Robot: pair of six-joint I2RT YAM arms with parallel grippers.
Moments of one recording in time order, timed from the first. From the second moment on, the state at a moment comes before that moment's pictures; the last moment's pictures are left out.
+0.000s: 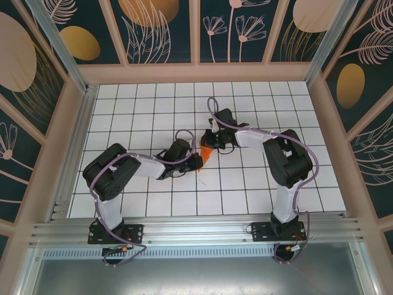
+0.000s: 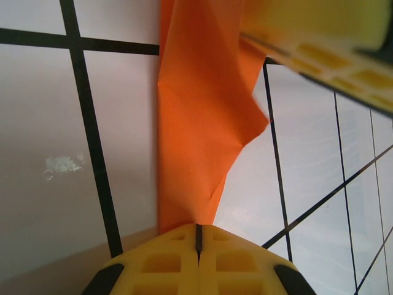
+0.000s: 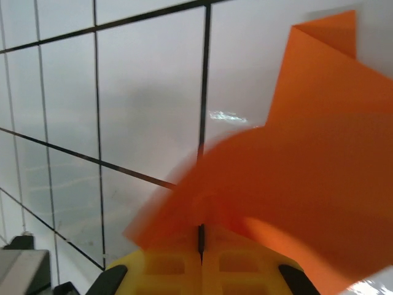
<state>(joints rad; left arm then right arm) -0.75 1.86 0.76 0.36 0.26 -0.86 0.53 1.90 1.15 -0.22 -0.40 0.63</state>
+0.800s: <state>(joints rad) -0.75 1.86 0.76 0.36 0.26 -0.86 0.60 1.80 1.12 -0.26 -0.27 0.68</state>
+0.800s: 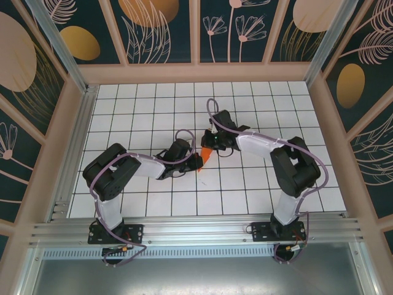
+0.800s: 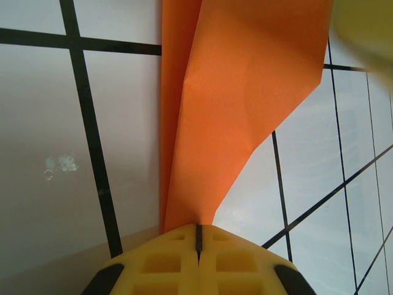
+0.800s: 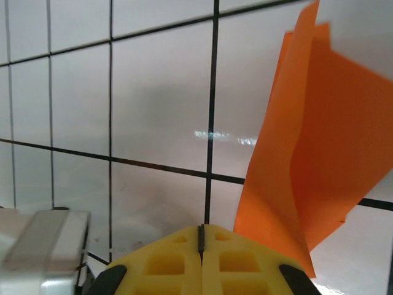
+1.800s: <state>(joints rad) -0.75 1.87 0.75 0.41 0.26 -0.86 0.52 2.05 1.27 -0.28 -0.42 0.70</state>
